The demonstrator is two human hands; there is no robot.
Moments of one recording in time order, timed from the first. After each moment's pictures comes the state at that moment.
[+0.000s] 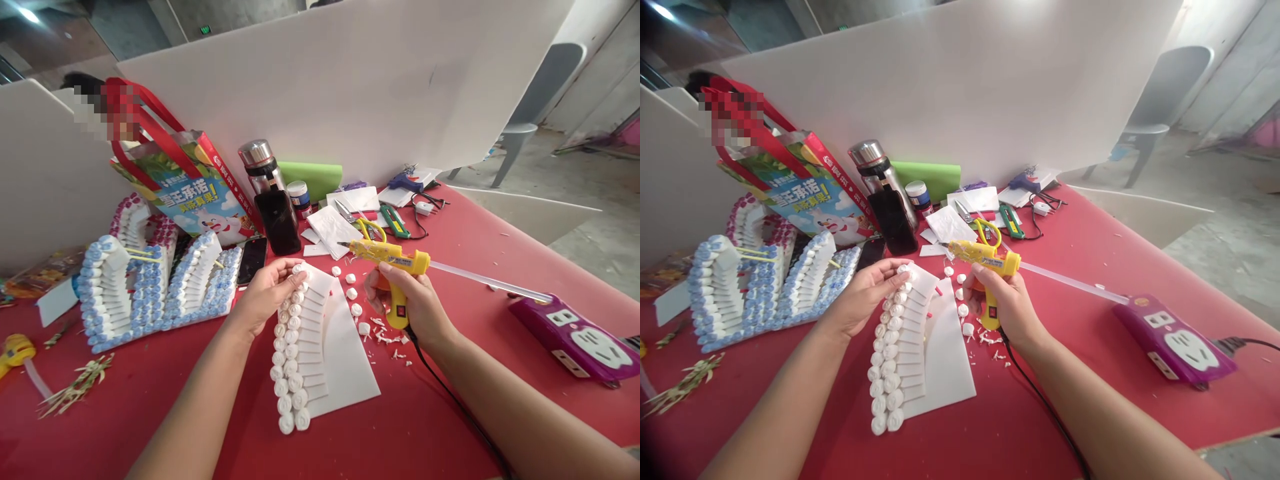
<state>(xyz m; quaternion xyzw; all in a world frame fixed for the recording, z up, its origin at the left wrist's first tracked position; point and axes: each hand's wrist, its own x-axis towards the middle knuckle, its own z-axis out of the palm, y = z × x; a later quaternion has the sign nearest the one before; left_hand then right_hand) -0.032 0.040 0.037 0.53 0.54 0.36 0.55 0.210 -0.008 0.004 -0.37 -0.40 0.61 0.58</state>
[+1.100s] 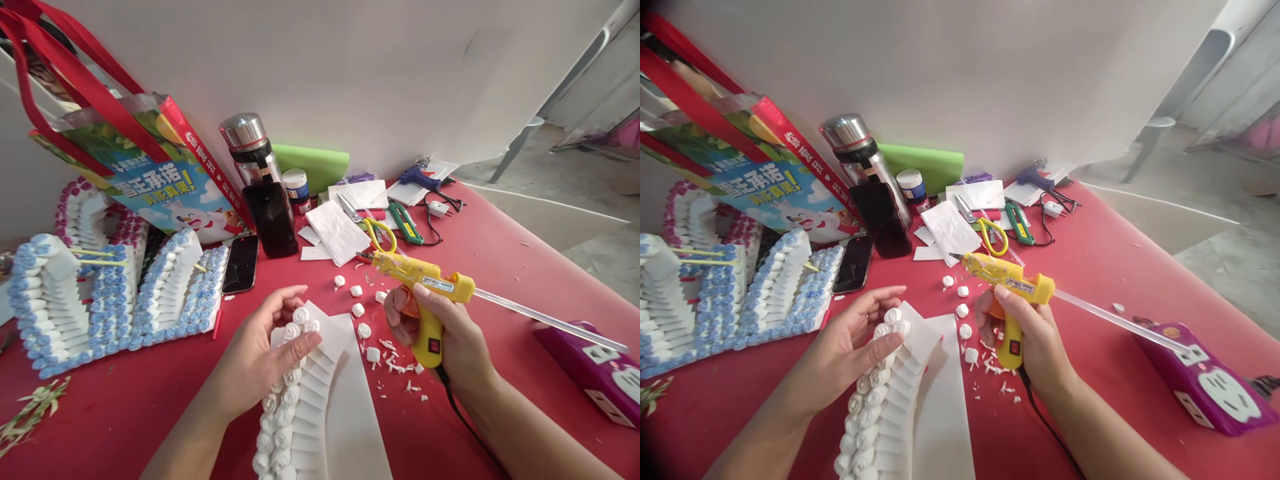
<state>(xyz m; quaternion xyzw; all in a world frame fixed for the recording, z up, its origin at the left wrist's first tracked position) -0.047 0.009 0.036 0.60 0.58 0.25 0.50 0.214 -0.007 0.004 -0.41 -0.32 0.63 0.57</state>
